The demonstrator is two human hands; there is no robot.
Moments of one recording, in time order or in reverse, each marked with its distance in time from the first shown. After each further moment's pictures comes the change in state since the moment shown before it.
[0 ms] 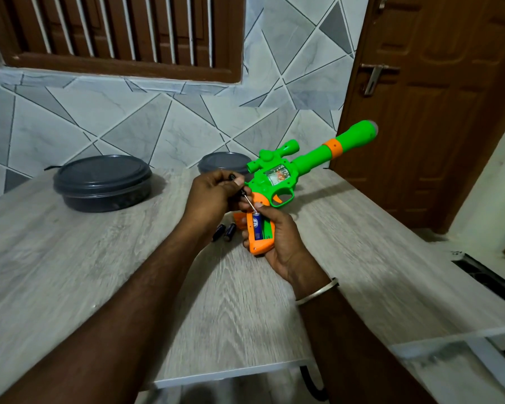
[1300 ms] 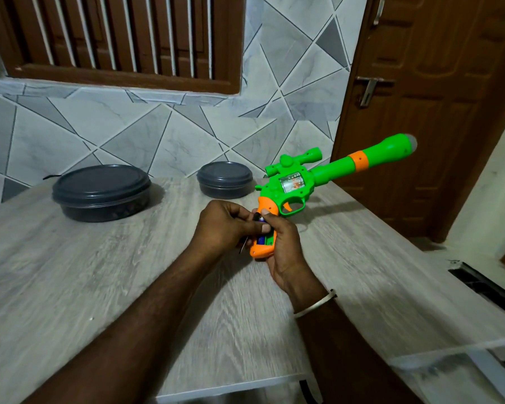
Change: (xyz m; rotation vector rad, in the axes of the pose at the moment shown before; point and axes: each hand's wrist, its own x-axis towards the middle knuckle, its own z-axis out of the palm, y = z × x) left_hand -0.017 -0.009 0.004 0.350 -0.120 -0.080; right_hand 0.020 0.010 -0.009 -0.111 0.197 -0.178
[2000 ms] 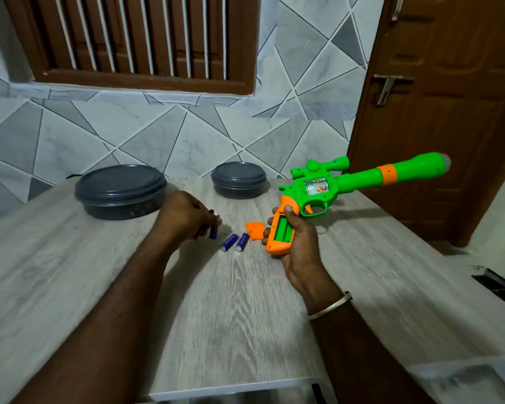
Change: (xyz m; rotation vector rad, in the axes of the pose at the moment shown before) left_hand 0.014 -0.005 -0.075 0.352 0.184 -0.259; right_hand -0.001 -0.006 0.000 0.231 0.005 0.017
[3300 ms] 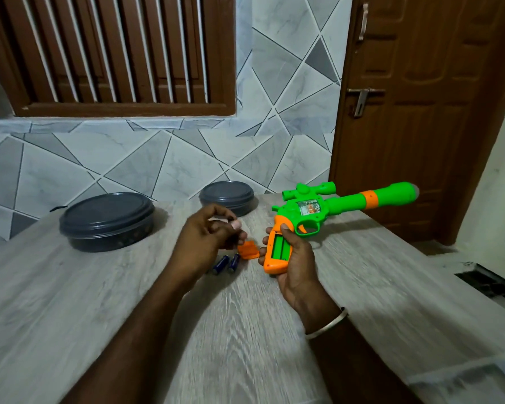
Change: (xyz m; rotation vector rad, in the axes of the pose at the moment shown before) left_hand -0.024 0.013 0.032 -0.489 -0.122 0.383; right_hand -0.011 -0.011 0.002 0.117 0.035 0.050
